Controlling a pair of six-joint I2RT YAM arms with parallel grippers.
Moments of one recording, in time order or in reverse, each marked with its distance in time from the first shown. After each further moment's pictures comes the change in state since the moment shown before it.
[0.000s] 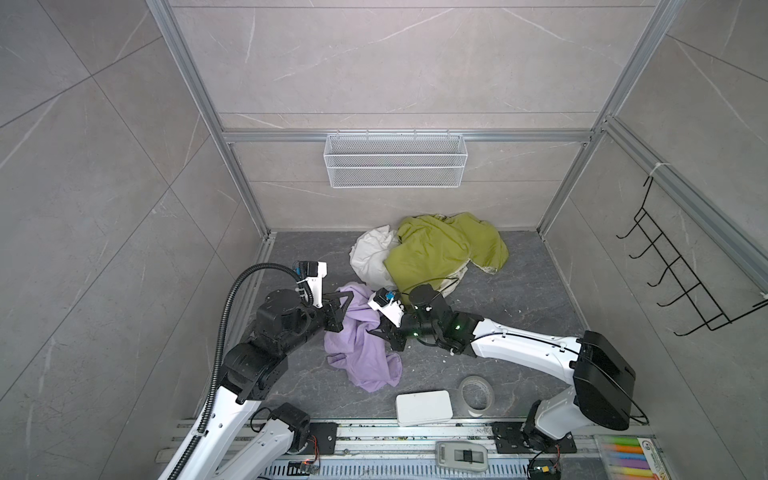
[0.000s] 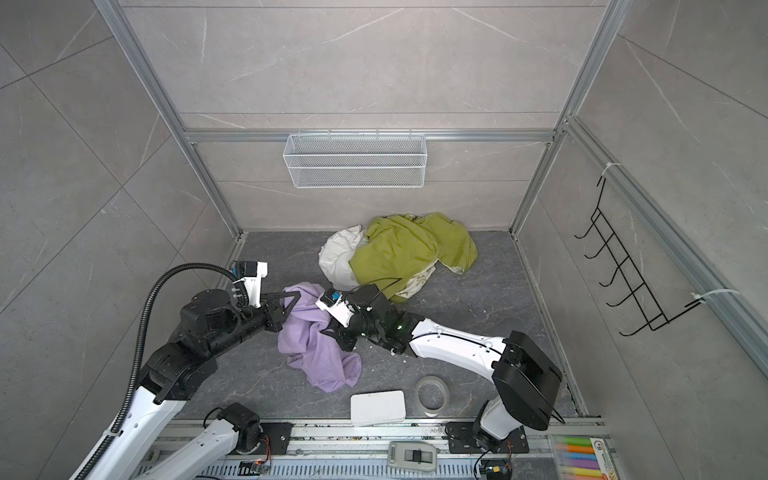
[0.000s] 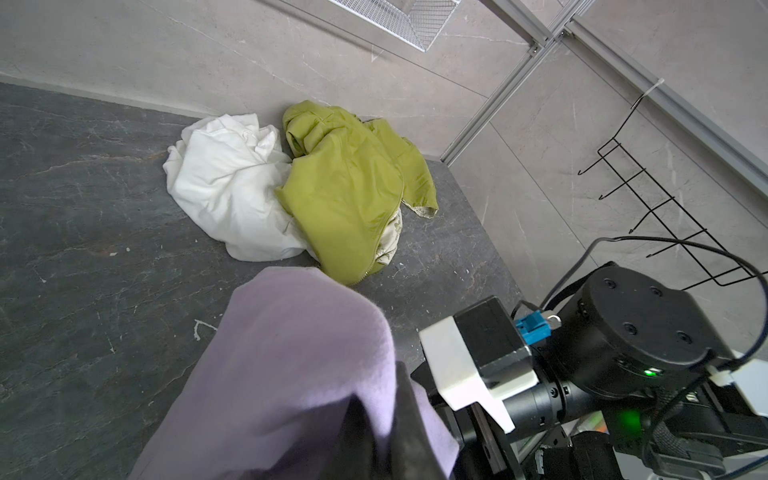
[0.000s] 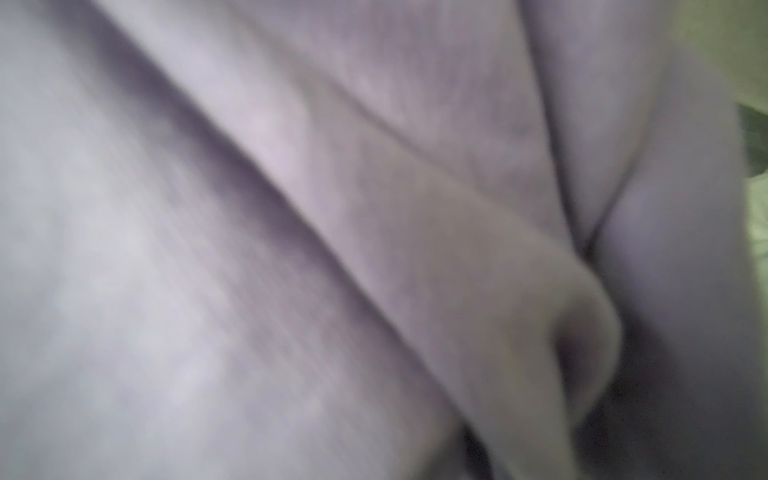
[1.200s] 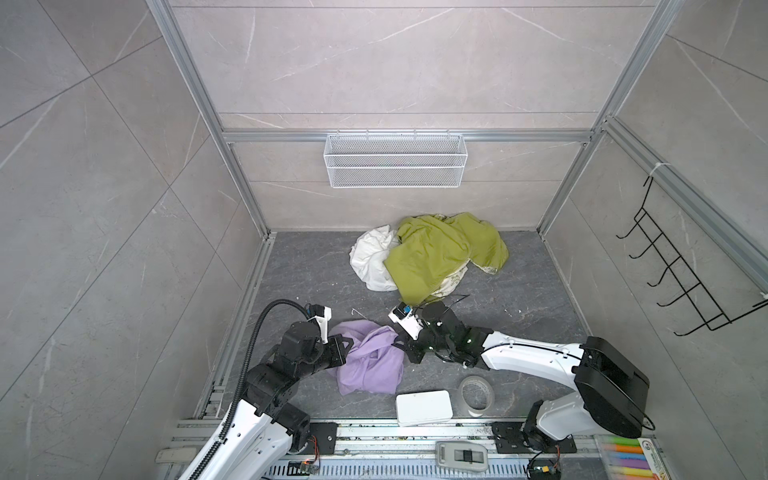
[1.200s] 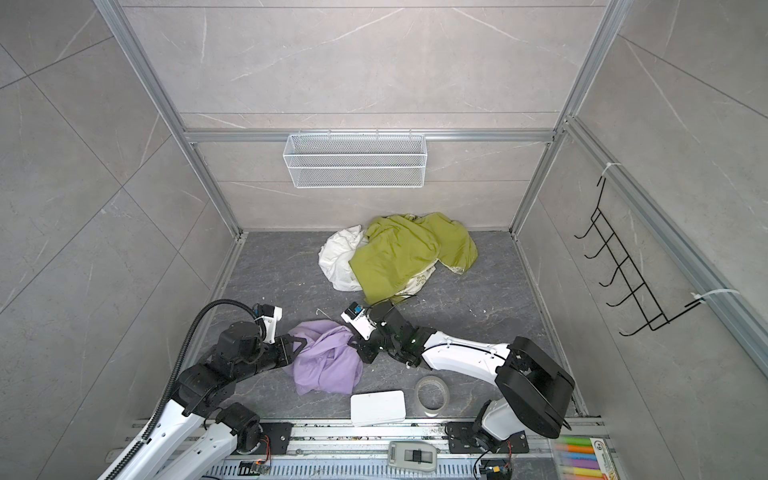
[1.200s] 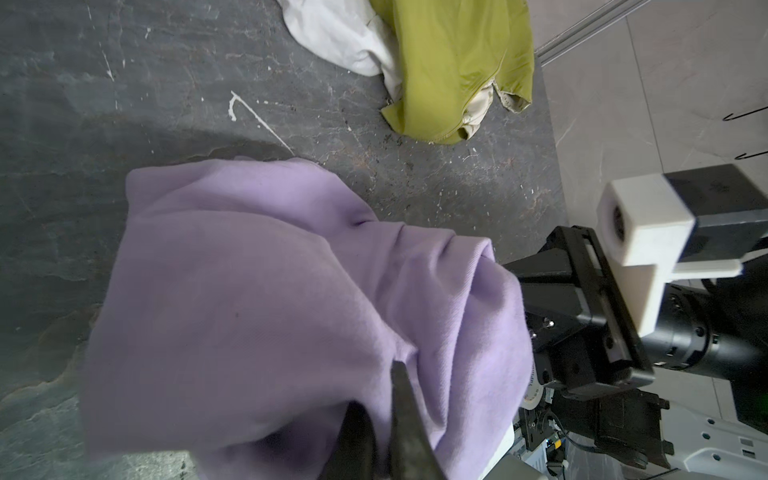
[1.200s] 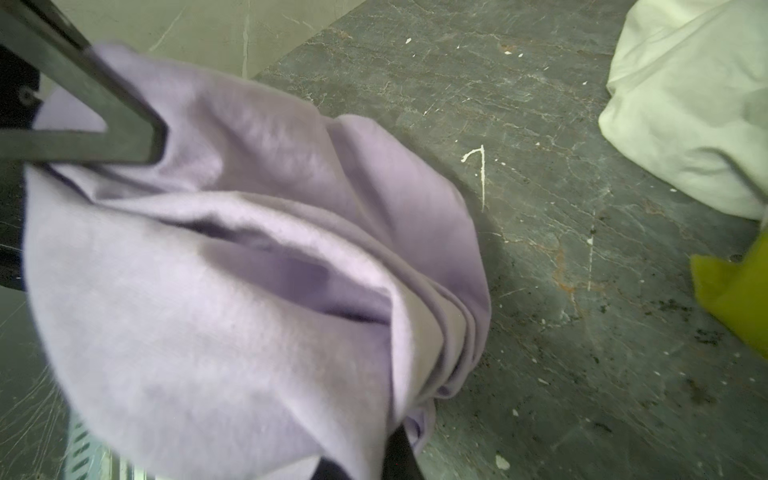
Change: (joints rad) left arm -0.018 -0.130 -0.389 -0.098 0.026 -0.231; right arm -0.044 -0.067 -0.235 0.020 0.115 0.068
